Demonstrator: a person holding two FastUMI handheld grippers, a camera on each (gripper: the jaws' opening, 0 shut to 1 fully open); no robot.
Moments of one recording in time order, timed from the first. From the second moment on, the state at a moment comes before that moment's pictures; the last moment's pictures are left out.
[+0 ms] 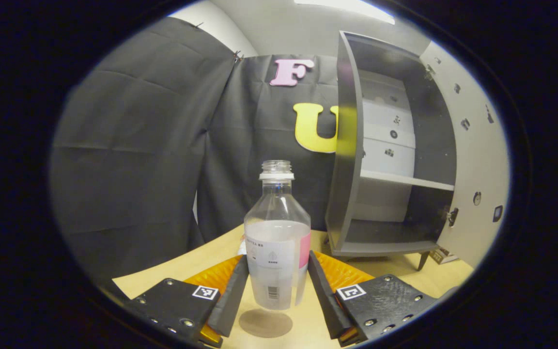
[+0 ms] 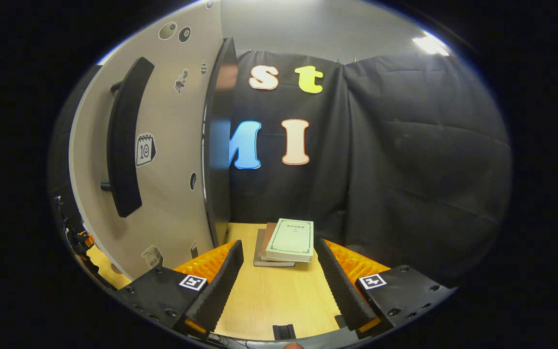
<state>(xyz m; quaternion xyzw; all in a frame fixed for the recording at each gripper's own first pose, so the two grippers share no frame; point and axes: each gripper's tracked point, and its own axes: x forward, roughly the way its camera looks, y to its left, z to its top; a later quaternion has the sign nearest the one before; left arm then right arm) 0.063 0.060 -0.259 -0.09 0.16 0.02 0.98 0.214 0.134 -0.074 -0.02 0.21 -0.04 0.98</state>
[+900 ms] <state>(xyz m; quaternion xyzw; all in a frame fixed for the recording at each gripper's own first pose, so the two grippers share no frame) 0.044 0.064 -0.353 -0.08 0.23 0.06 0.97 0.223 0.134 -0.091 -0.04 0.22 -0.03 0.97</state>
